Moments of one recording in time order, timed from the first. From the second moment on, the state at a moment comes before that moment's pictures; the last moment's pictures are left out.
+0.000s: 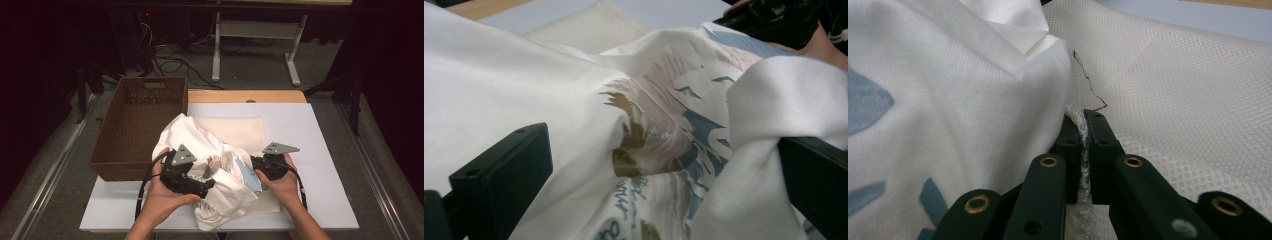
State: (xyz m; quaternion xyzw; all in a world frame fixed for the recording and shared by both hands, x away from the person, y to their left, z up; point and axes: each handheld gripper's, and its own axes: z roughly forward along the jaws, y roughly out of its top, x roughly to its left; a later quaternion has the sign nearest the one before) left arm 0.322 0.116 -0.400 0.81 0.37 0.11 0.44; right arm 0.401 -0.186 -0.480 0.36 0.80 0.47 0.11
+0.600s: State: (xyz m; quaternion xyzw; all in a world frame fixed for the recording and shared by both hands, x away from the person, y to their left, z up) left arm 0.369 0.149 -0.417 0.74 0.53 0.21 0.34; right arm 0.400 -0.186 -0.481 0.36 0.80 0.47 0.11
